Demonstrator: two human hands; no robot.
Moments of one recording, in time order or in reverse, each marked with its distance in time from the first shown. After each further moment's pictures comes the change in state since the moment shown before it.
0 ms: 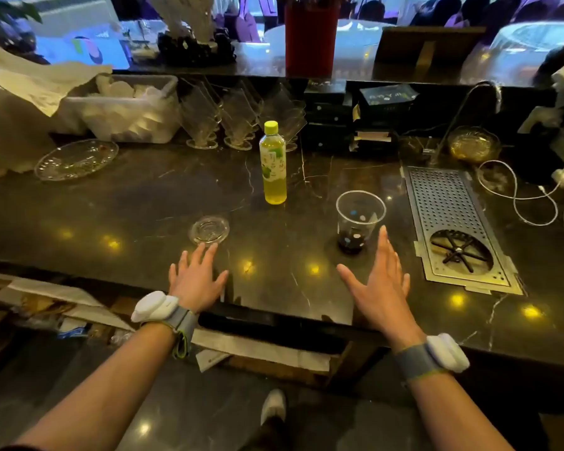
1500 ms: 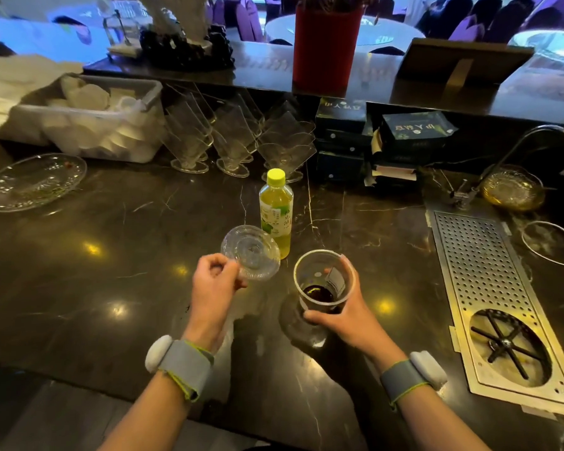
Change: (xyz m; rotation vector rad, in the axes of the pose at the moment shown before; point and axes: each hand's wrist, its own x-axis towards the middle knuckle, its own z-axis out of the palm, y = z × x) left_hand 0.114 0.090 -0.048 -1.466 0.192 -0.127; right_hand 0.164 -0.028 0.063 0.438 -0.388 -0.048
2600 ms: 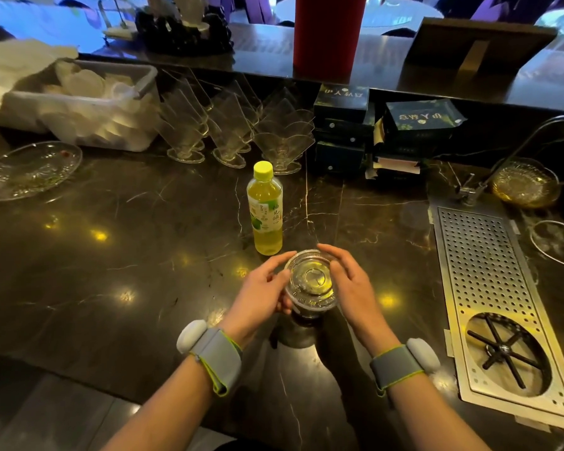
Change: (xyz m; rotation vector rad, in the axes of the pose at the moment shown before) left_hand -0.009 -0.018 0.066 0.304 -0.398 -0.212; right_hand 0.024 -0.015 -0.018 0.218 0.163 -0.019
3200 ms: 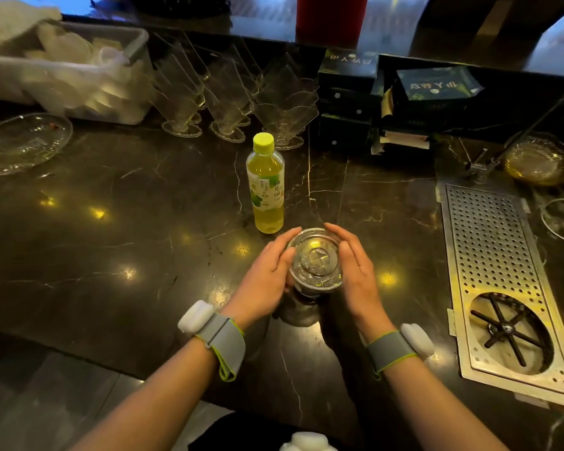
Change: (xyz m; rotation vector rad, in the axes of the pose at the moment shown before) left_hand 0.010 -0.020 0.002 0.294 0.007 0.226; right_hand -0.004 0.017 0.005 0.148 0.052 -0.136
